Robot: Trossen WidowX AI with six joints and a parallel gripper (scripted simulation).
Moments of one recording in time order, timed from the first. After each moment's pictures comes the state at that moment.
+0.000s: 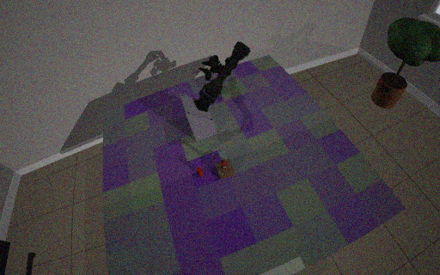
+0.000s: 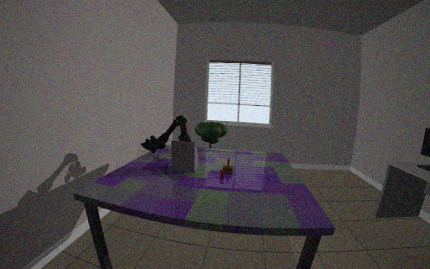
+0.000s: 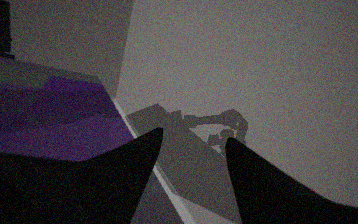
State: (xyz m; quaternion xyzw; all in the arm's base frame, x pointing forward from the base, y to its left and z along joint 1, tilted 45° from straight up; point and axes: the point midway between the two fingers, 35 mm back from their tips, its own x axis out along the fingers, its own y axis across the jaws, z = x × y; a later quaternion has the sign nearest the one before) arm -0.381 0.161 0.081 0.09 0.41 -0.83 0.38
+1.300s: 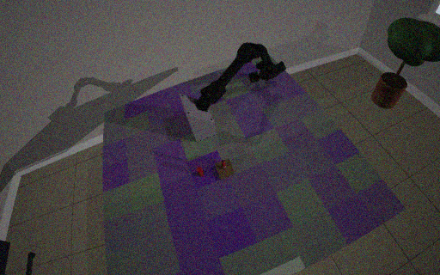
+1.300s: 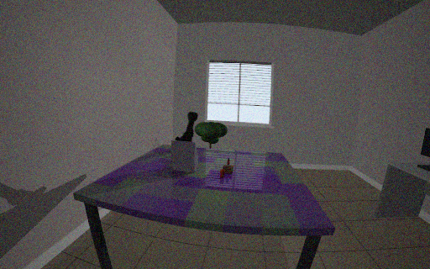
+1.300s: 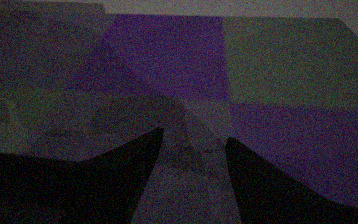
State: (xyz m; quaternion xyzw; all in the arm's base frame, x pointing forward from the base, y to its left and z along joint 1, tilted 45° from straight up) arm -0.174 0.419 0.259 0.29 0.34 -0.88 -0.18
